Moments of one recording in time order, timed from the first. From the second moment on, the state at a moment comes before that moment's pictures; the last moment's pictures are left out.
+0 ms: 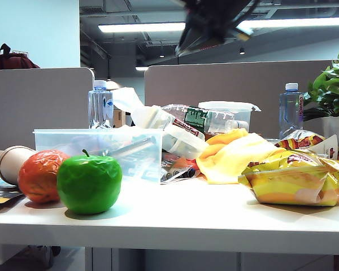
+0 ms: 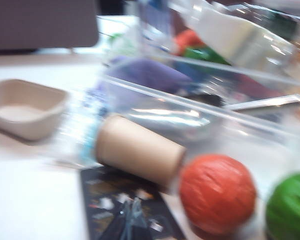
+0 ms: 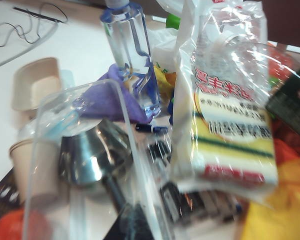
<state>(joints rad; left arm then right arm) -0.14 0.01 0.01 -0.06 0.00 -0.02 0.58 1.52 1.24 -0.07 -0.08 0.18</state>
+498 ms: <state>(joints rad) -0.03 0.00 0.01 -0.06 0.00 -0.02 0.58 0.70 0.62 -0.12 0.02 0.16</state>
